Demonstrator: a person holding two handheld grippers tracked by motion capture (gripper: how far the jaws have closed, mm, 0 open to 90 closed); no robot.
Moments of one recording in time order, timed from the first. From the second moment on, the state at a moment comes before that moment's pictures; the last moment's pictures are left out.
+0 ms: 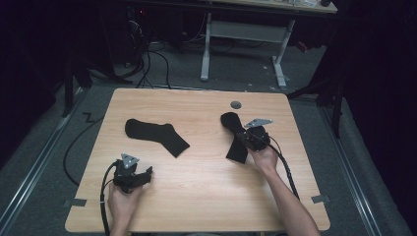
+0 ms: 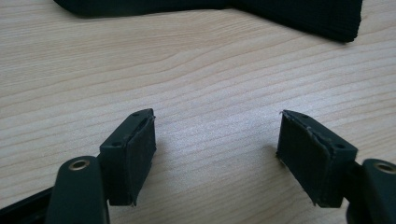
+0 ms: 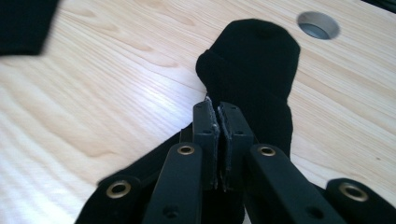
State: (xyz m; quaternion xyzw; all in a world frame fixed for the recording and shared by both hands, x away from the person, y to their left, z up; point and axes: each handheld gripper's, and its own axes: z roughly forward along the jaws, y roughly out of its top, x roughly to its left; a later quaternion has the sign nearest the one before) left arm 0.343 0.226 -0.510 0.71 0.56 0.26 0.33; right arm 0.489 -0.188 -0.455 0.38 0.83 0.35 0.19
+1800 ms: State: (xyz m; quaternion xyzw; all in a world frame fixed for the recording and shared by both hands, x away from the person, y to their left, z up) left arm 0.343 0.225 -0.510 0.71 0.56 0.26 0.33; right arm 0.412 -0.145 -0.483 0.33 0.87 0.37 0.10
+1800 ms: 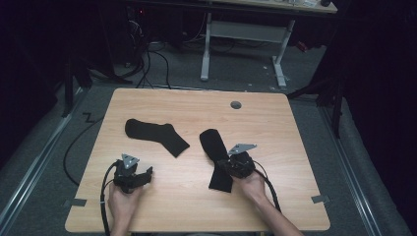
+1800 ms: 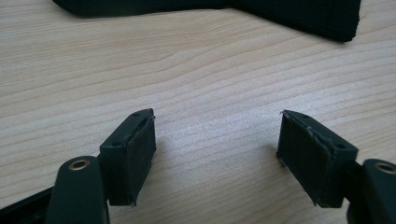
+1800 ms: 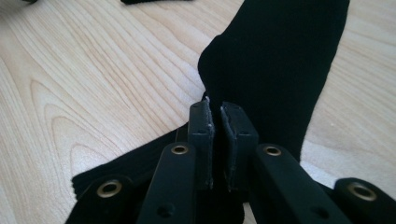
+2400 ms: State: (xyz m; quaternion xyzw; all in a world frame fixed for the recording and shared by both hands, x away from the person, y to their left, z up) left arm 0.343 0.225 -0.510 0.71 0.56 0.26 0.33; right arm 0.409 -0.150 -0.482 0.34 0.85 0.38 0.11
